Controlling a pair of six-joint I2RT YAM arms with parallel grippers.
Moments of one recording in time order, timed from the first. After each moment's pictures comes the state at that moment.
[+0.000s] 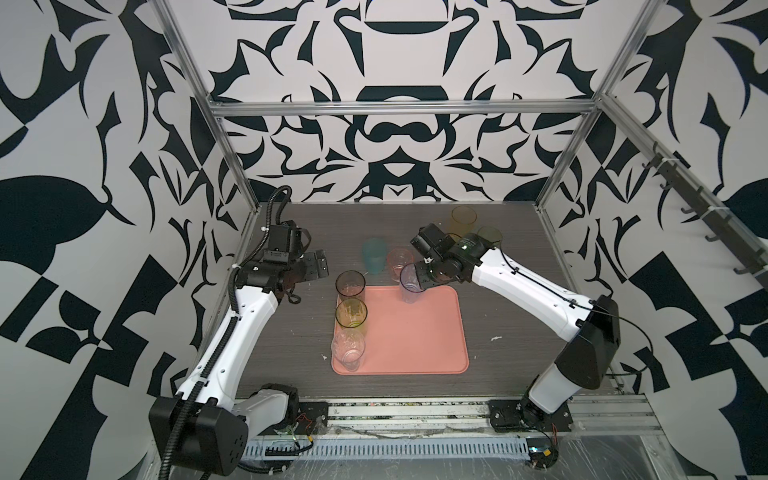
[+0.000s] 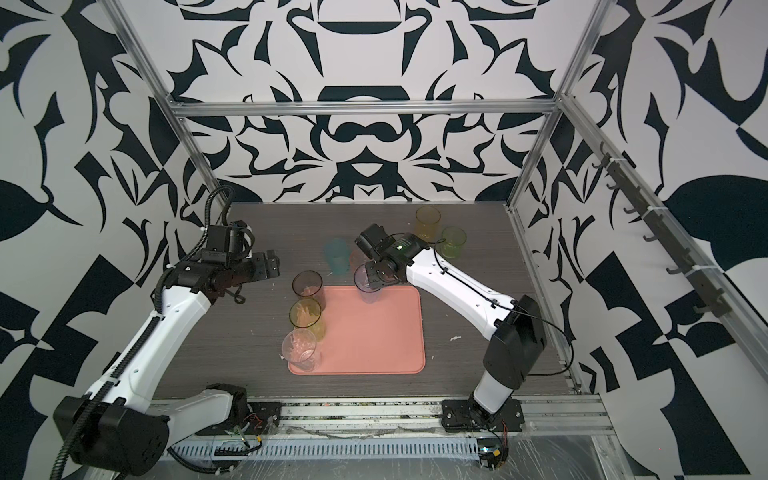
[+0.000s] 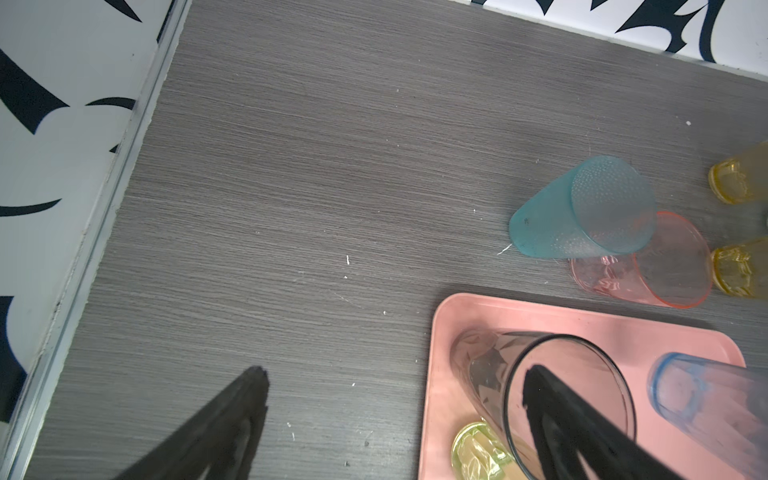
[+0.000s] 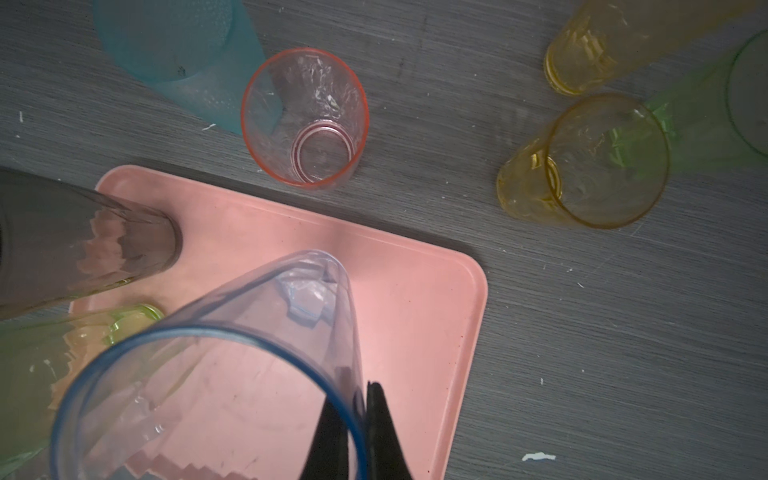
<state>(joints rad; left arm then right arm) -0.20 1.17 1.12 -0.81 -0.09 -0.30 0.78 1.66 1.56 -1.05 0.21 0.51</state>
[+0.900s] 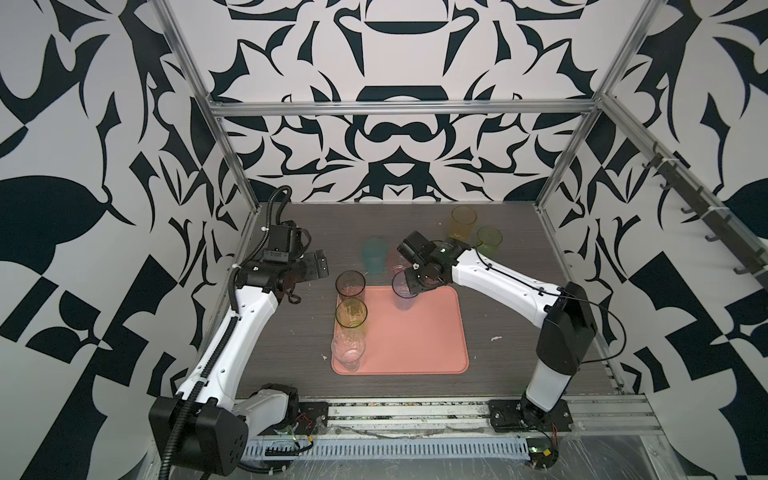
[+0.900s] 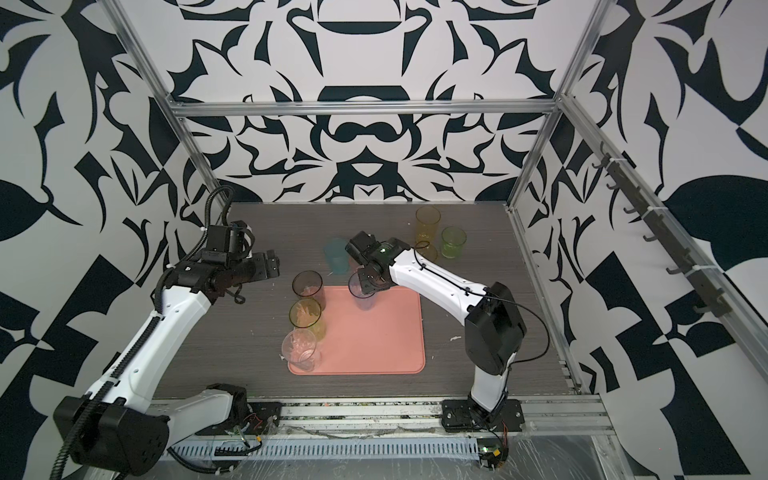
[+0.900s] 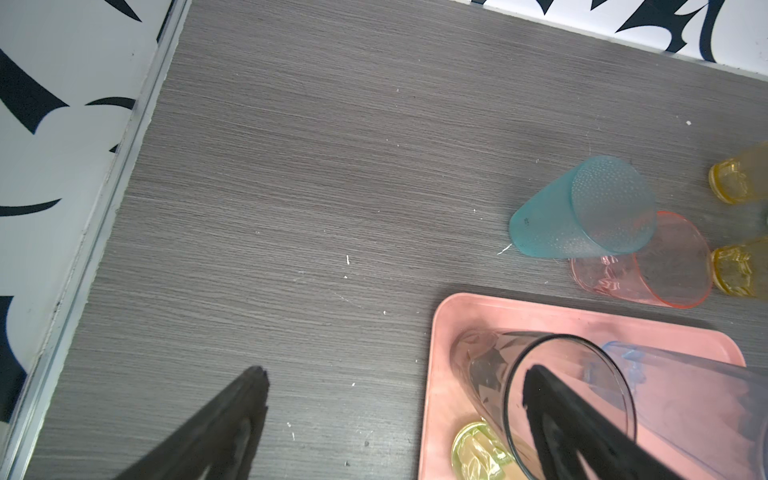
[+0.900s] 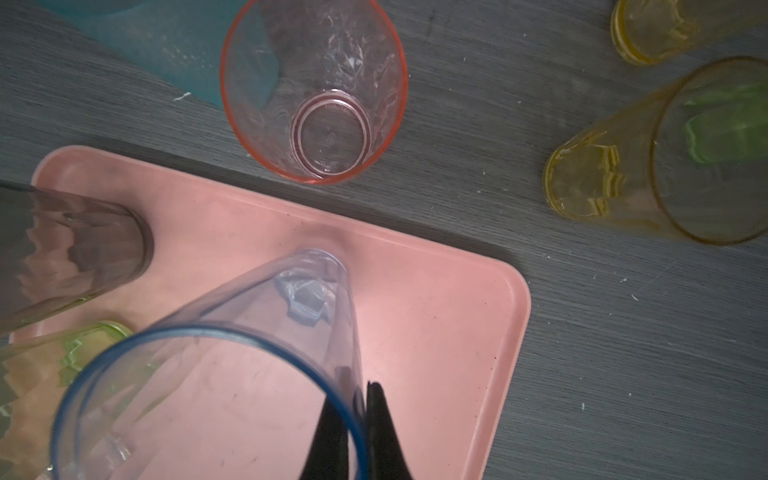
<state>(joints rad) -0.20 1.17 1.12 -0.81 -0.09 -0.30 0.80 1.78 1.54 -0.99 0.20 0.52</state>
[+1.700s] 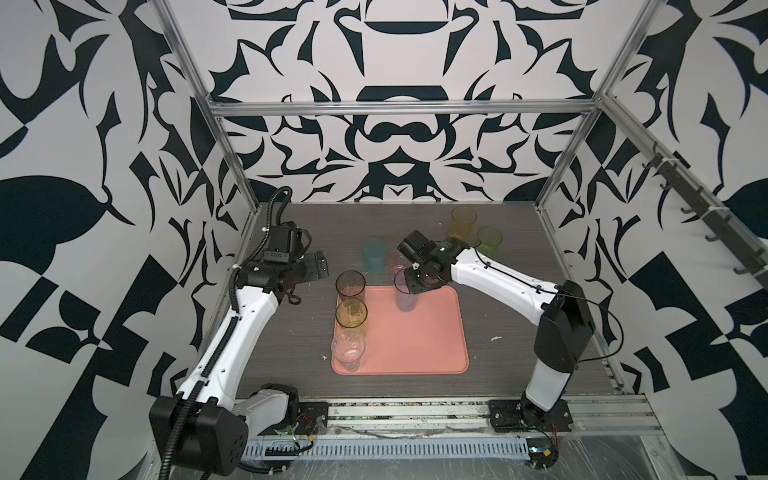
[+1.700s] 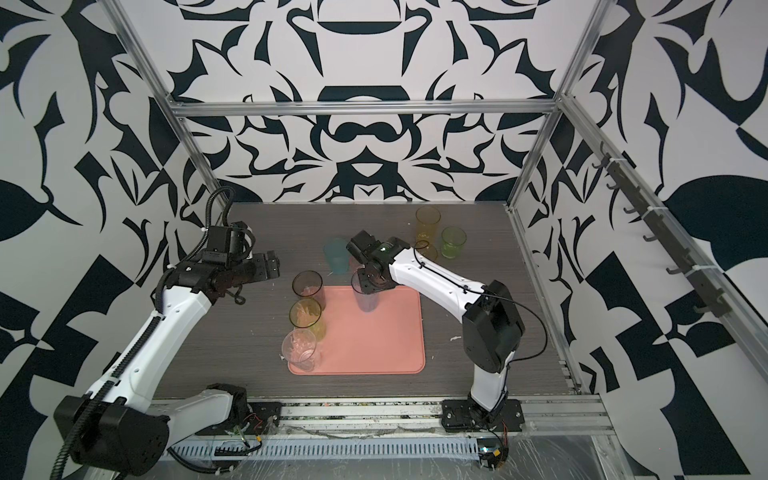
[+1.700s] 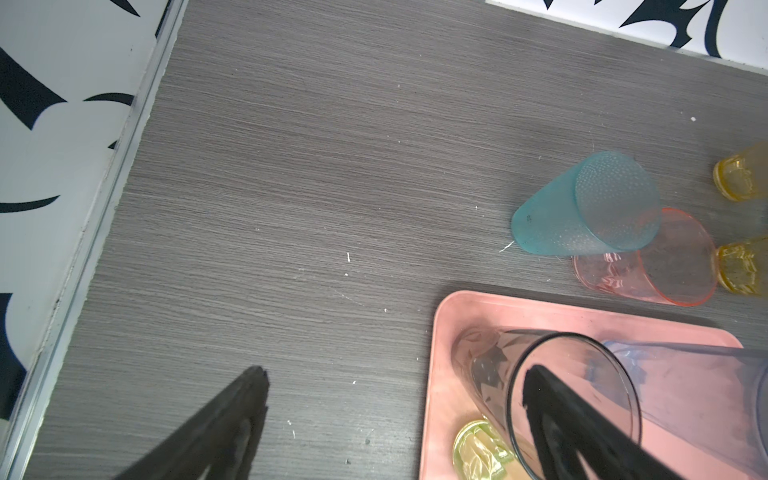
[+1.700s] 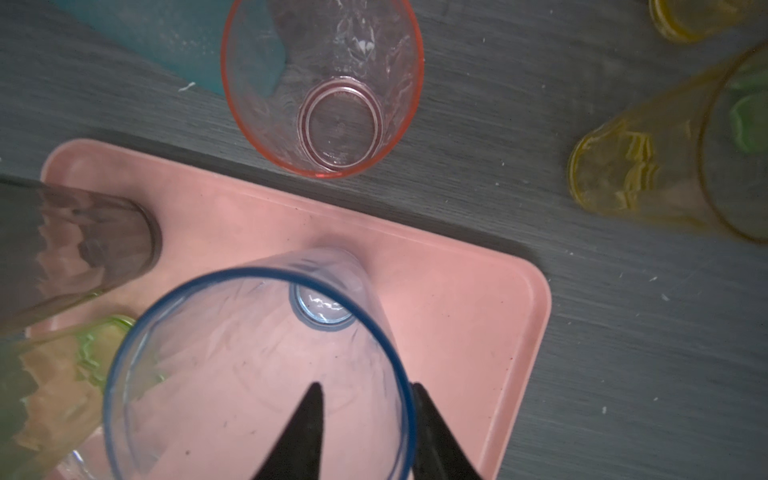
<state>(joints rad) -0.20 1.17 1.11 -0.81 -0.09 -0.30 0.77 1.79 1.55 -0.99 0.15 0.52</state>
